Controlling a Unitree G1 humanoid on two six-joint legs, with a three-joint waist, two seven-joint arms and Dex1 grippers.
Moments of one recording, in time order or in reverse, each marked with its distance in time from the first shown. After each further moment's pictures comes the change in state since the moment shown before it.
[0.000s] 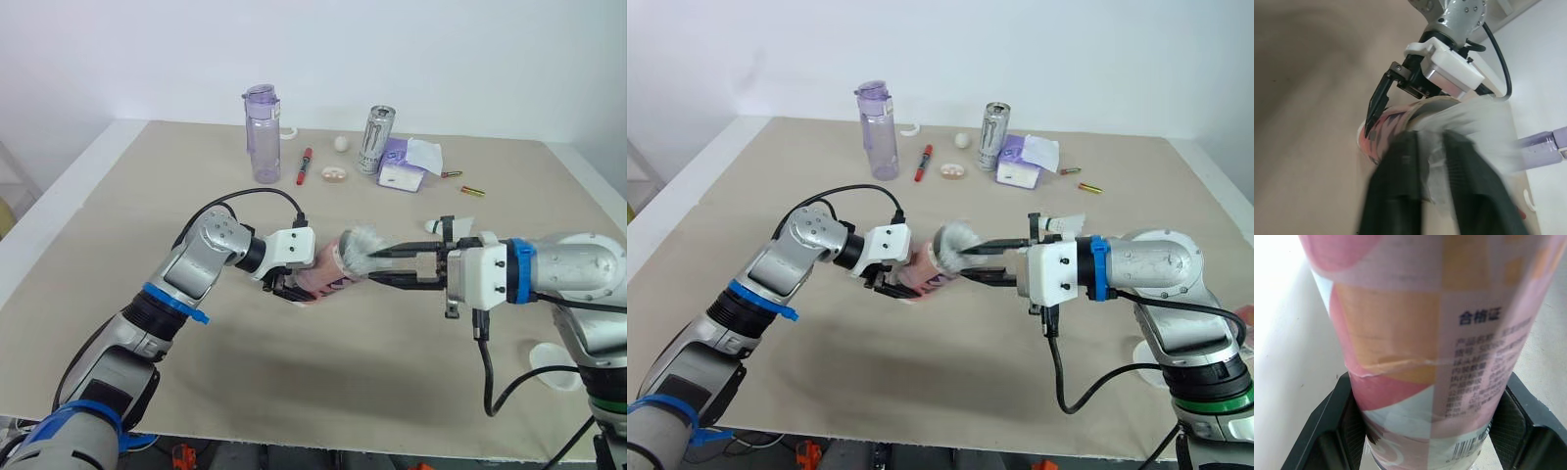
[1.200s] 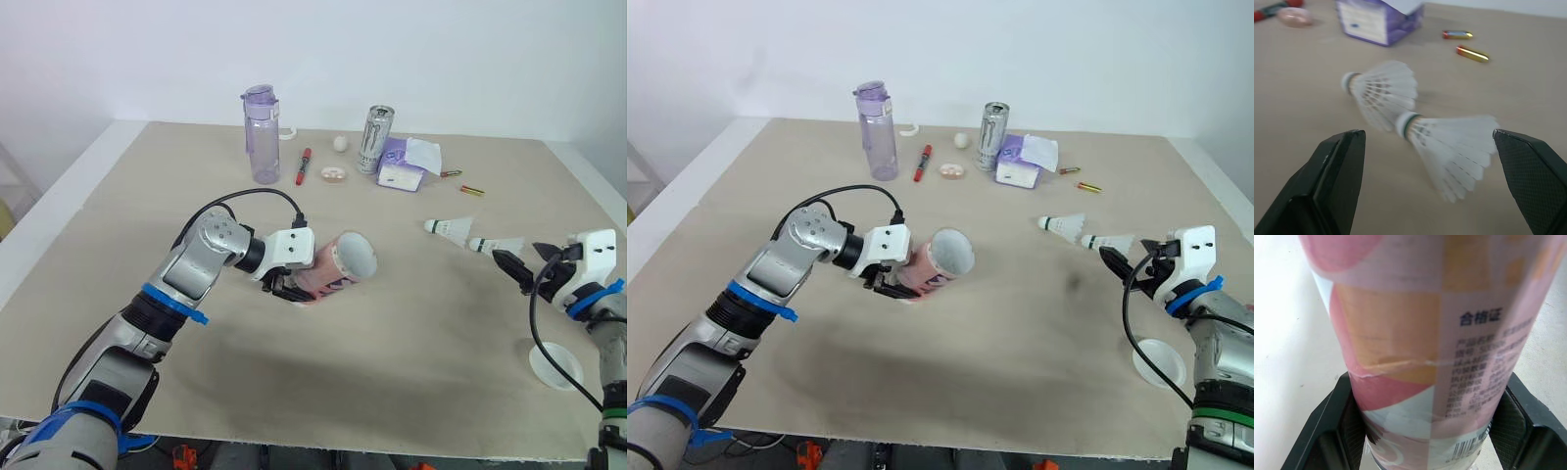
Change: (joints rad) left arm 0.009 0.007 0.003 -0.012 0.000 0.001 0.001; right arm 0.085 0.119 -0.419 0.849 0.046 0.296 -0.446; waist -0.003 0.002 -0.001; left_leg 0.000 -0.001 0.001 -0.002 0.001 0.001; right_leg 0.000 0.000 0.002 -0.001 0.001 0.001
